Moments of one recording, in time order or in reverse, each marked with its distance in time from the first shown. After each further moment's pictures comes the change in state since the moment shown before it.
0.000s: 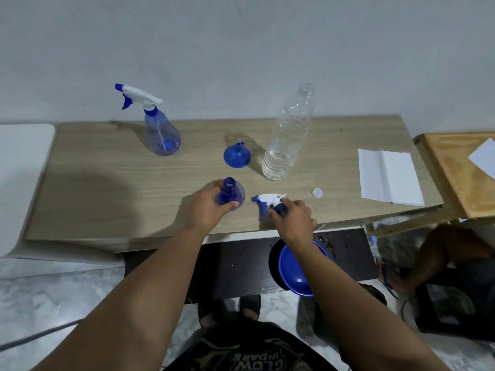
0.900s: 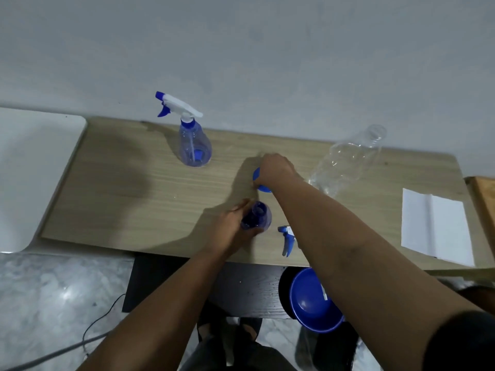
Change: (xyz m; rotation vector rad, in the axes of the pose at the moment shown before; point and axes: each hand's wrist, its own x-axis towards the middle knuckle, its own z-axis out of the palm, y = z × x) left_hand 0.038 -0.021 -0.001 -0.029 -0.068 0.051; right_hand 0.140 -0.220 -0.017 -0.622 -0.308 -0.358
